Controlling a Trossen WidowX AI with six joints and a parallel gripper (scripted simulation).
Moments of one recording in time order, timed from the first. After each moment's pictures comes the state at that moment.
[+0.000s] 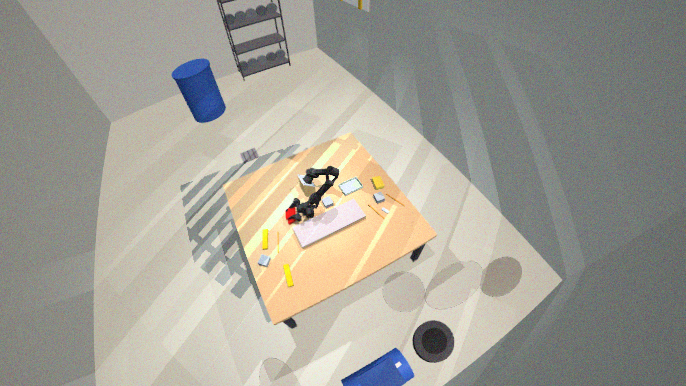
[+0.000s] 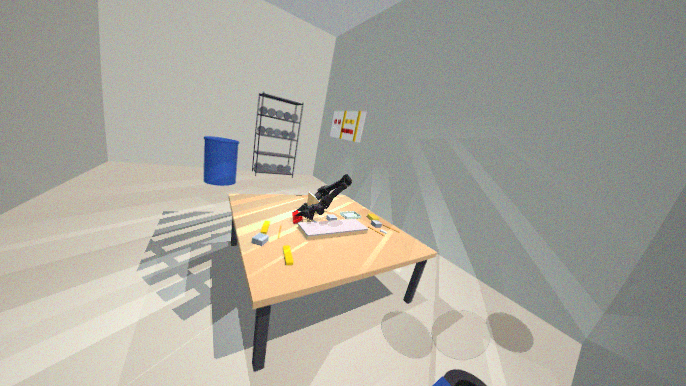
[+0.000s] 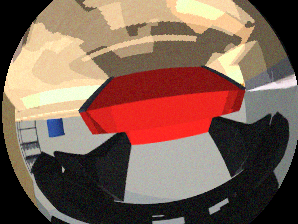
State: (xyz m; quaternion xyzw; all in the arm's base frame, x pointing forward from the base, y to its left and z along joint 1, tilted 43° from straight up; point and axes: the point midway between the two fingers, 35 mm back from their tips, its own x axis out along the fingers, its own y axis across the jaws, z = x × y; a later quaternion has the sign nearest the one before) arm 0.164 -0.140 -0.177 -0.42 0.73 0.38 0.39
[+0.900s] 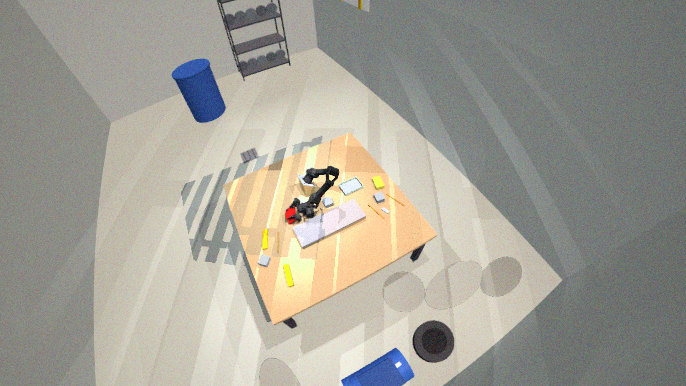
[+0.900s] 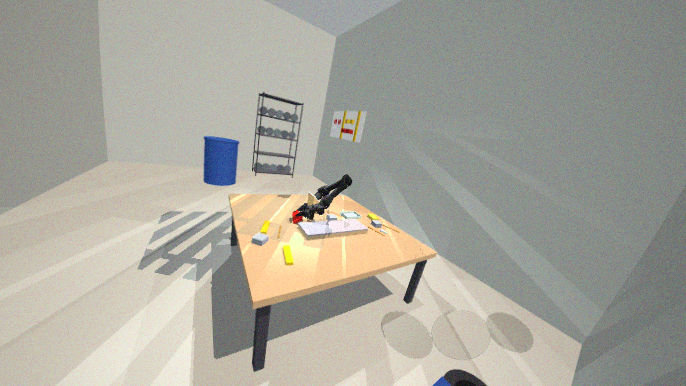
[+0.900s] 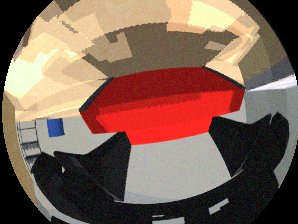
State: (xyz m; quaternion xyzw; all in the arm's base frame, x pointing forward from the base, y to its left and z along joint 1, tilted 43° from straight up) arm 0.164 -0.139 -0.177 -0.42 0.73 0.38 0.39
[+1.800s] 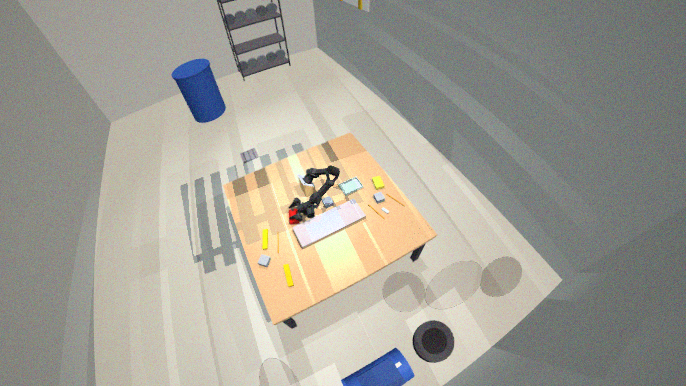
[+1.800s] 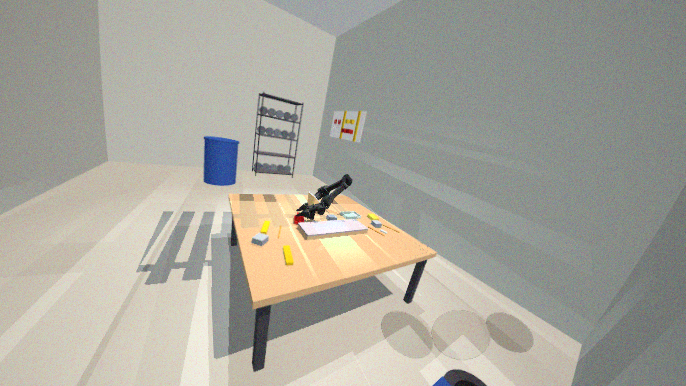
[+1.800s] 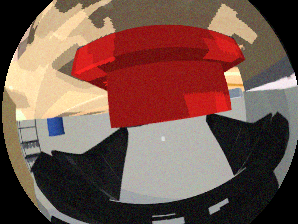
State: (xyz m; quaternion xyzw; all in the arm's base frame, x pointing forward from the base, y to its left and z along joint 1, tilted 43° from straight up) arm 0.165 -0.138 -0.173 -0.42 0.73 0.38 0.39
